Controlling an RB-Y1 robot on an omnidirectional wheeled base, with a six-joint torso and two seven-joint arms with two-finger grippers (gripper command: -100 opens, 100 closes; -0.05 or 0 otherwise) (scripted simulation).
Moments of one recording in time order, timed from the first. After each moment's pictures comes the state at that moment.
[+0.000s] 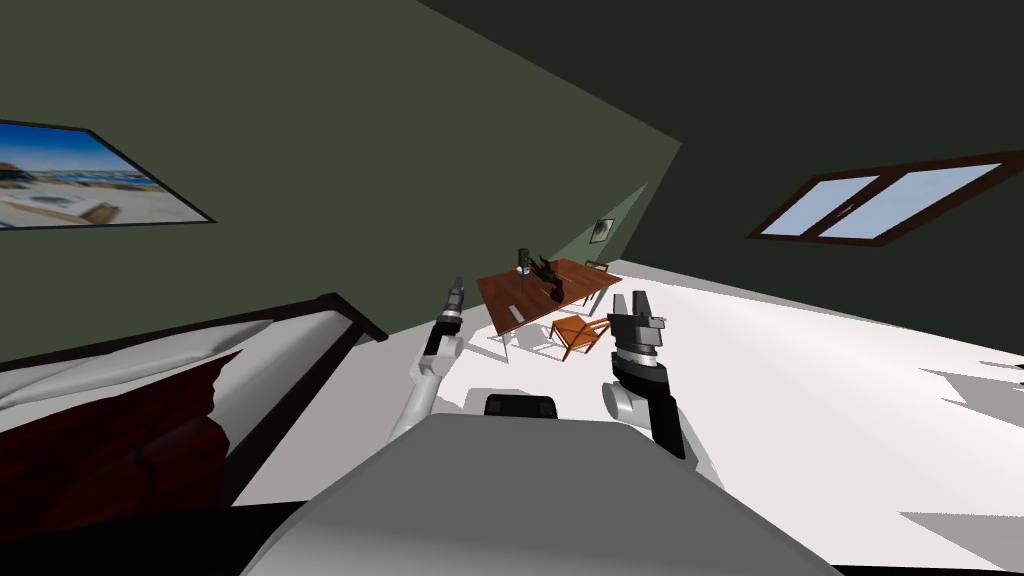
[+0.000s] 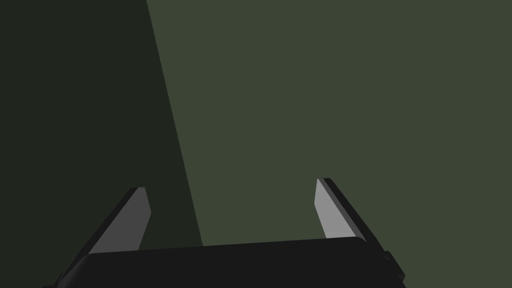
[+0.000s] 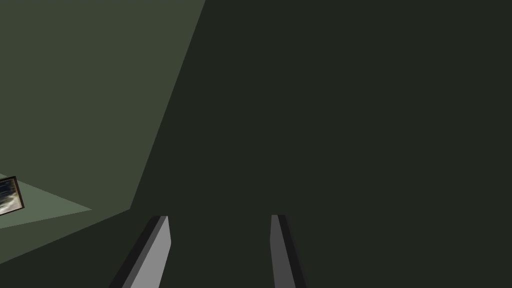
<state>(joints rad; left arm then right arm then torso) 0.01 0.17 0.06 -1.85 0.16 -0.20 -0.40 0.49 -0.03 -0.07 -2.24 0.00 -0.58 -0.10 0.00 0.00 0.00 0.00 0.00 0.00</state>
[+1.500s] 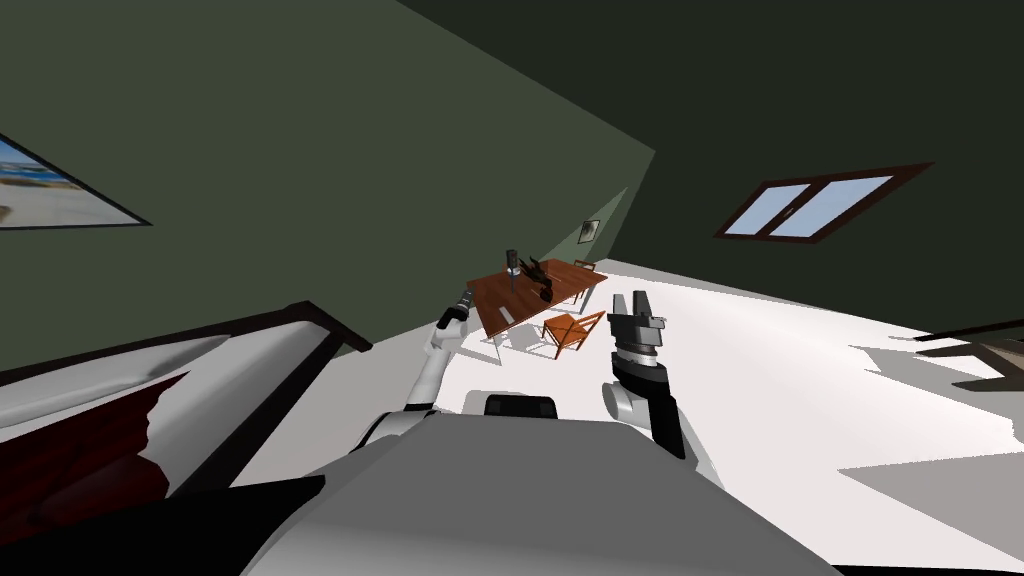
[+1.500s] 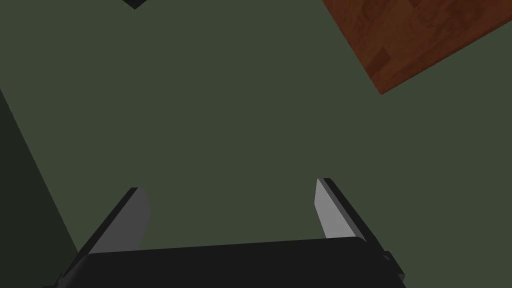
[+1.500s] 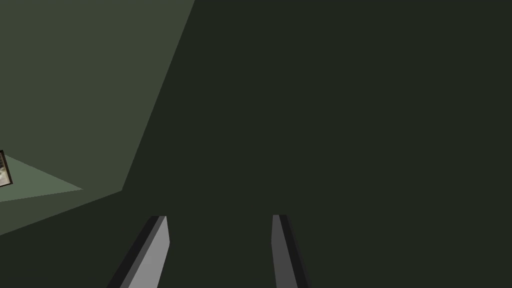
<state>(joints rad) -0.24 0.19 0.12 -1.52 0.23 0.20 -0.60 0.49 -0.03 -0.07 -2.24 0.00 -0.58 -0.10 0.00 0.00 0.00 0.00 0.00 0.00</state>
